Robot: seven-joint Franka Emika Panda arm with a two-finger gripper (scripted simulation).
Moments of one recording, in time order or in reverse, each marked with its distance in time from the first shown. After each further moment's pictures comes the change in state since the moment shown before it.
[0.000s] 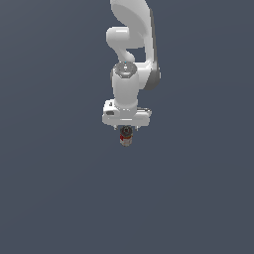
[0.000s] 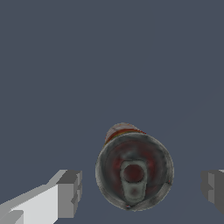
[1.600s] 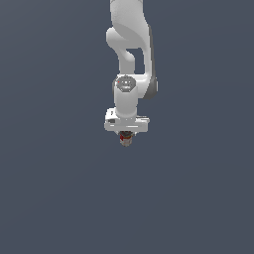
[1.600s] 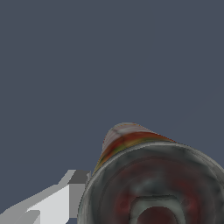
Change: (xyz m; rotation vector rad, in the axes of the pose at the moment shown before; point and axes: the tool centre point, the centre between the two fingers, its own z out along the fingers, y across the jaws) arm -0.005 0.000 0.051 -0.001 0.000 -0.002
